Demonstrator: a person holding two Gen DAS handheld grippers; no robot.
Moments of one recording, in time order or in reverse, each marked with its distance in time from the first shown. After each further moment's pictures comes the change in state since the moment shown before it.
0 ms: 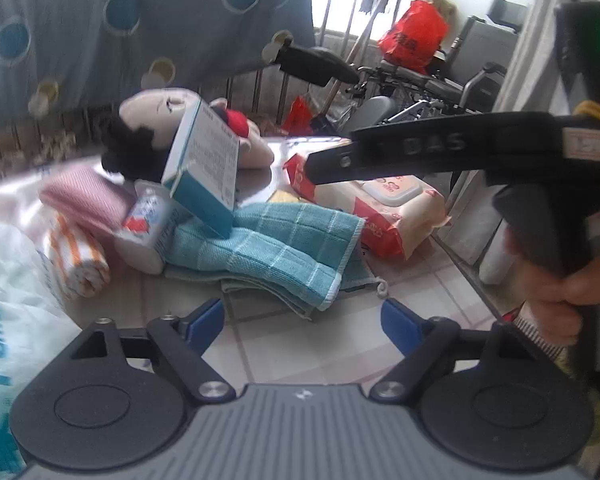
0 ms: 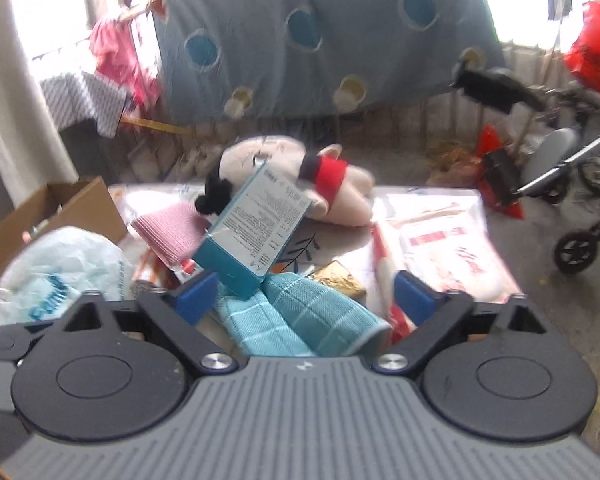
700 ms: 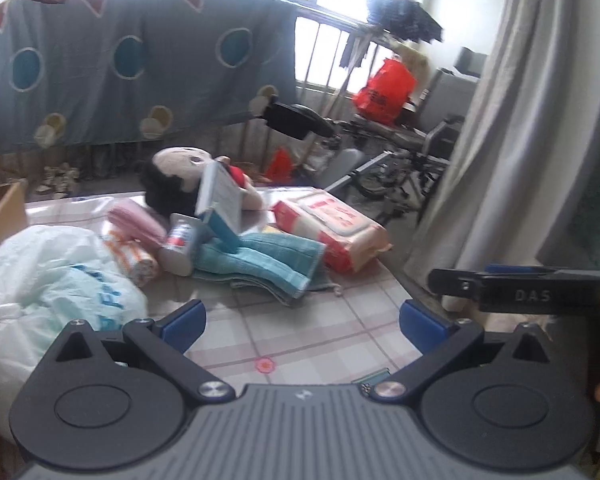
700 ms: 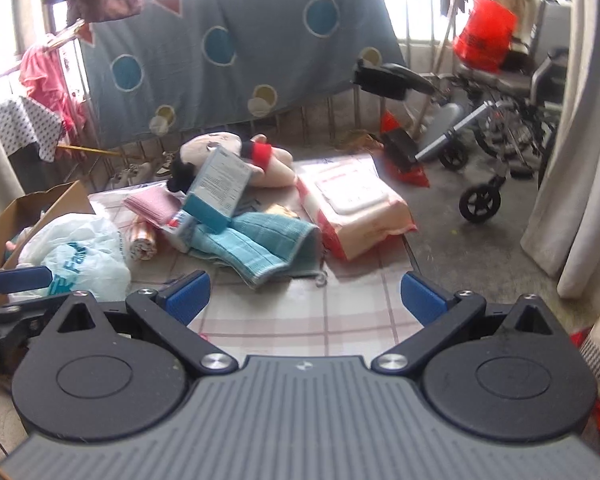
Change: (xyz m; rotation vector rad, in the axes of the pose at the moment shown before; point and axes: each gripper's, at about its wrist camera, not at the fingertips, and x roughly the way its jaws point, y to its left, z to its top) left arm -0.144 -0.004 -0.044 0.042 -0.157 -0.067; right arm -0.178 0.051 -0.114 0.173 -0.101 -0.283
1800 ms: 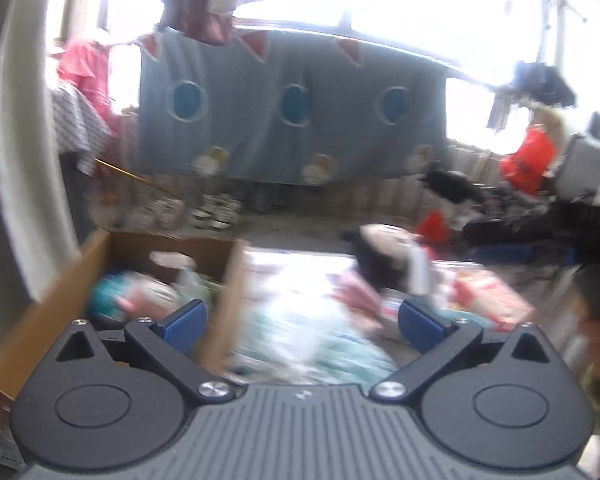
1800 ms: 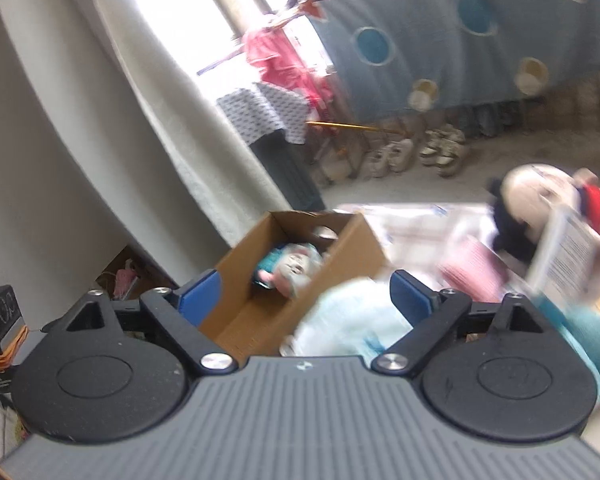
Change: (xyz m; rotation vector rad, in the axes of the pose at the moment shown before) left arm -0.138 0.106 0.052 -0.163 -0.113 0.387; right arm 0.048 0.151 0.145 -0.043 0.153 0.769
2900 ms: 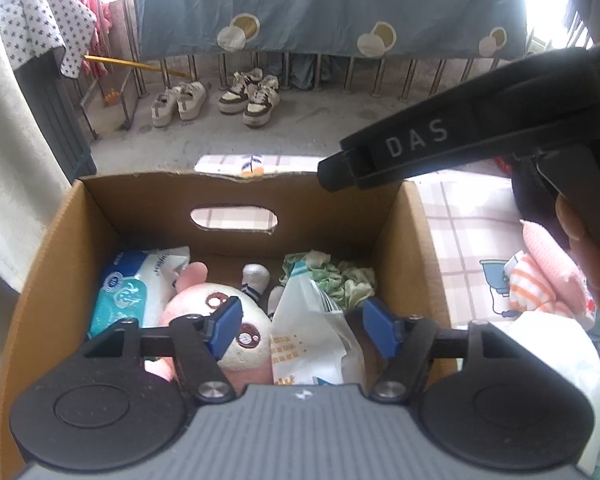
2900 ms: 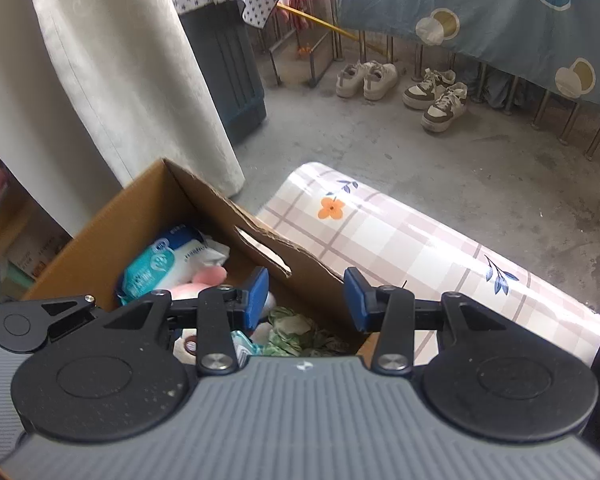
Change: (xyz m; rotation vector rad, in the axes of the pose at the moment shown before) left arm 0.264 0.177 0.052 0.027 0.410 0.108; right arm 0.437 0.065 0.106 -0.283 0.365 -0.227
